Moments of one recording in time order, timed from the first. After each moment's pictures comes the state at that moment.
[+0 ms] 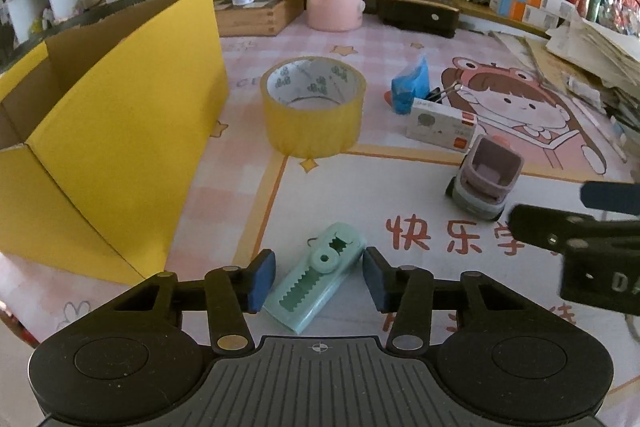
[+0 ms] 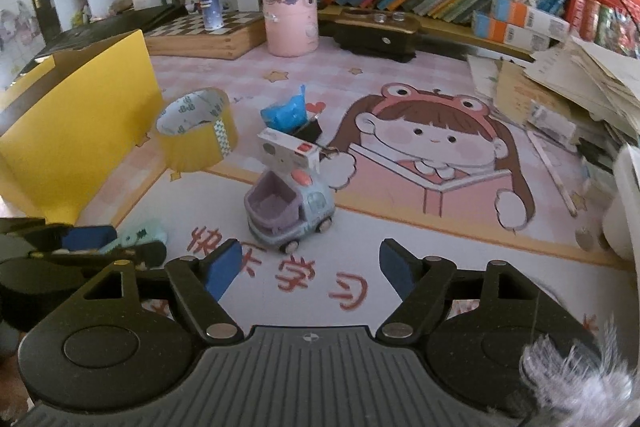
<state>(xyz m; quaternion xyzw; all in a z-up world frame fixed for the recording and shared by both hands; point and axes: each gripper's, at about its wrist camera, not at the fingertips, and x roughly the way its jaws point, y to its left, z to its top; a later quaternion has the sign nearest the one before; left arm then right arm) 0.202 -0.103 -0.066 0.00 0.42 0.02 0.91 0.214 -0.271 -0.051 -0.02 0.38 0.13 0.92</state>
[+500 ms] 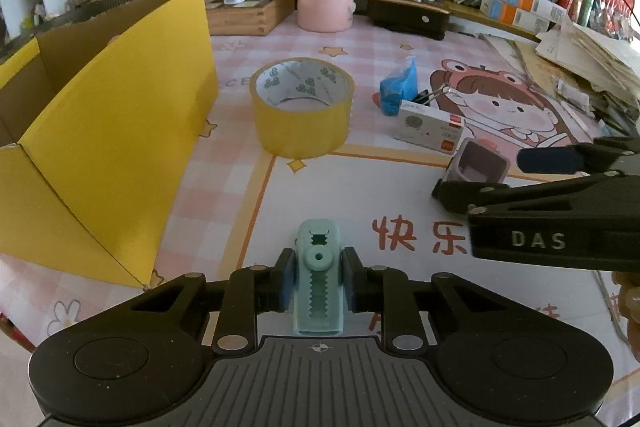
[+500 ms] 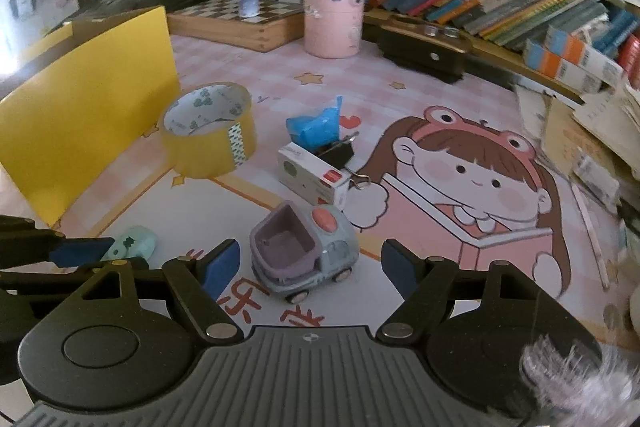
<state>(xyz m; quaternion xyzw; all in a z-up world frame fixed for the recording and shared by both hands) 0.202 -0.104 -0.064 0.00 0.42 0.00 0.91 0.253 -0.253 -0.063 -0.07 0.37 0.19 0.91</state>
